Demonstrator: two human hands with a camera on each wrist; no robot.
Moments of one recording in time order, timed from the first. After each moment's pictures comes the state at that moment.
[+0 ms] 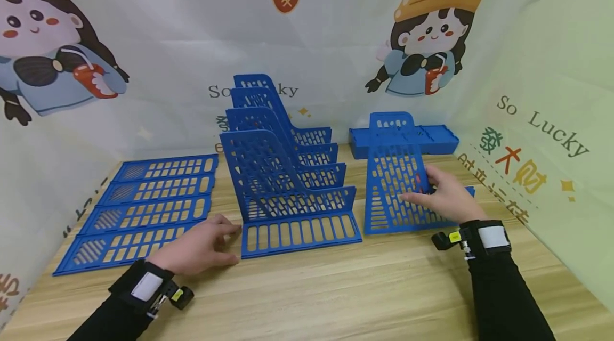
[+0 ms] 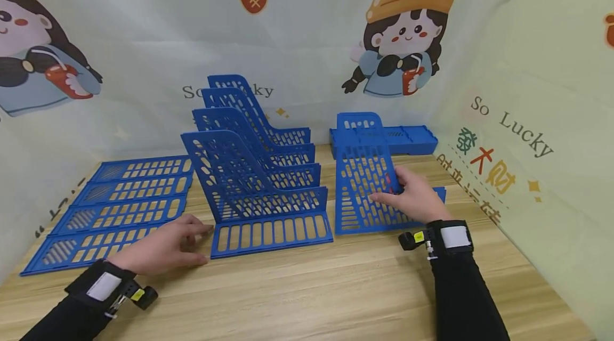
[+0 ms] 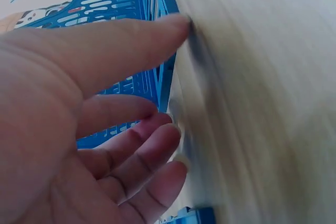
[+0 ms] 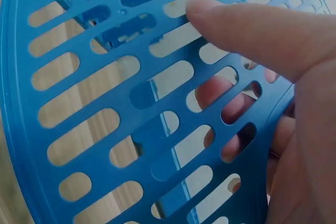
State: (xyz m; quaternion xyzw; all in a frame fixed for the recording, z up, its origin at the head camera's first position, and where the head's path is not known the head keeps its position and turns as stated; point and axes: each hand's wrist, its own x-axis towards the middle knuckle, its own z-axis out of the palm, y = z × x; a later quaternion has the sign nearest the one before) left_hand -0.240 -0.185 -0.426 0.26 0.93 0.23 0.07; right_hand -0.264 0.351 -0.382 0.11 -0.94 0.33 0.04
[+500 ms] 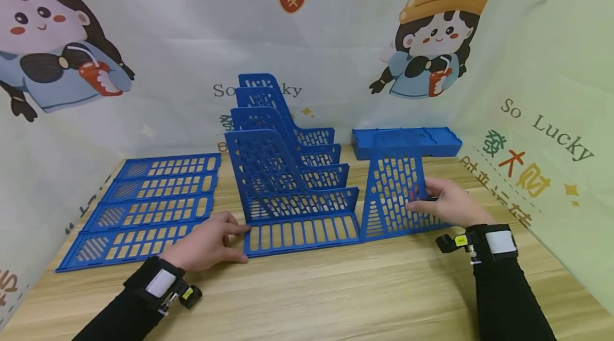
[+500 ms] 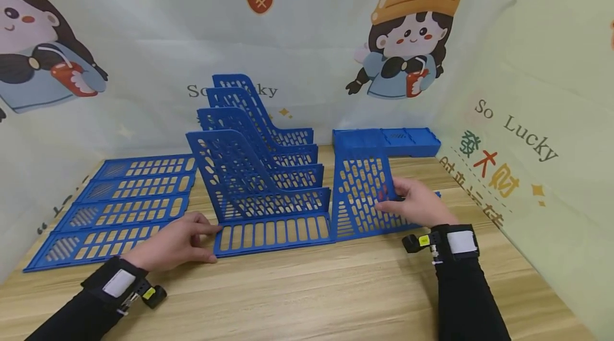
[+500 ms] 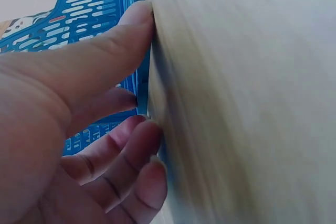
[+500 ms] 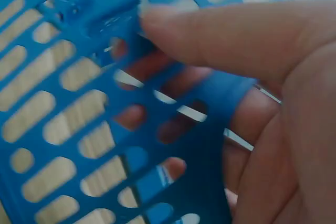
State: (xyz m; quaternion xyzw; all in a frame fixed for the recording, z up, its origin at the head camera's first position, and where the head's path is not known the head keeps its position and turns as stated) left_hand -0.244 -0.177 -0.433 0.25 0.93 0.25 0.06; right_hand -0.258 0.345 -0.378 0.14 -0.92 0.36 -0.02
